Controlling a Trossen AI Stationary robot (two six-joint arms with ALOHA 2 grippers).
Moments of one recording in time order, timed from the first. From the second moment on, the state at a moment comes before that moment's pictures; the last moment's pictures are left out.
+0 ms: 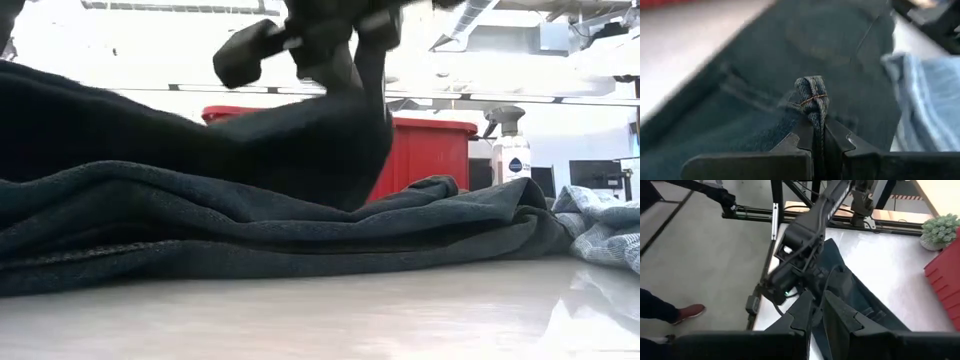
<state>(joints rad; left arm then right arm) -0.49 2.35 2.07 -1.08 -0.96 -1.58 0.82 1.66 2.33 -1.39 0.58 0.47</state>
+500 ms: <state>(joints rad) -0.46 2.34 2.07 -0.80 -0.50 -1.15 0.85 1.66 2.33 -1.39 0.58 0.48</state>
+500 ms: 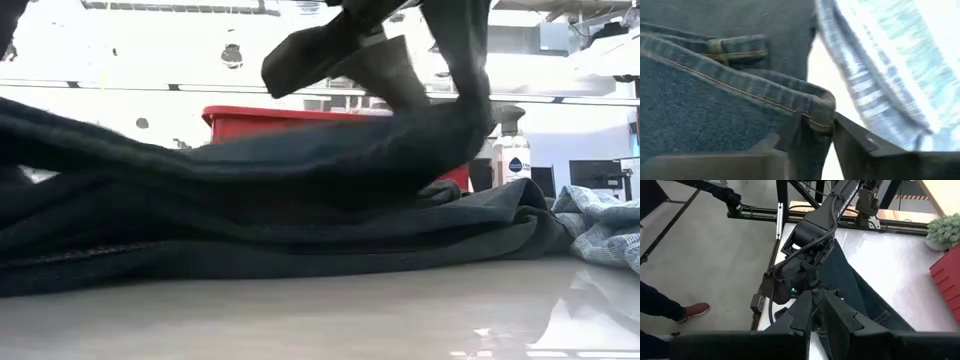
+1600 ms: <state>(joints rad) -0.20 2.07 2.04 -1.05 -0.10 -0.38 1.12 1.65 2.06 -1.36 0.66 1.09</state>
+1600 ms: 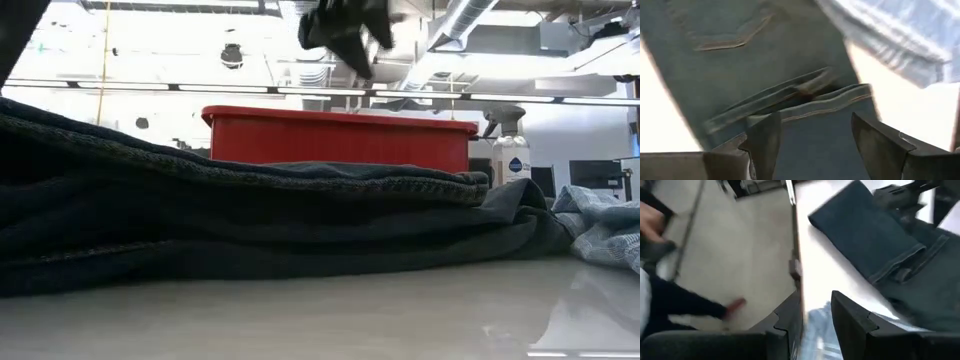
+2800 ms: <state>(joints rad) 0.09 1.78 1.03 -0.12 0.47 -0.04 1.16 1.65 2.06 -1.36 1.15 1.28</state>
